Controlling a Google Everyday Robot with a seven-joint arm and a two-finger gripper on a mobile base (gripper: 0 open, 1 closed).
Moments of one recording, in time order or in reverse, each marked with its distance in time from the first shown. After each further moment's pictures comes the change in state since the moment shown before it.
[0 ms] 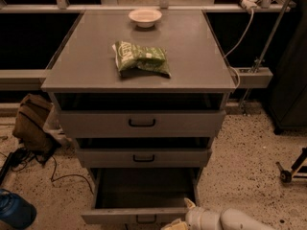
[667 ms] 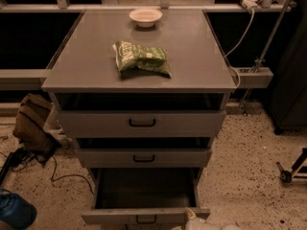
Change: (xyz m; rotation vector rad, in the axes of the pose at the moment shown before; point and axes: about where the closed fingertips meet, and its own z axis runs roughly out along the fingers) arm 0.052 -0.013 0.026 0.043 -0.104 0.091
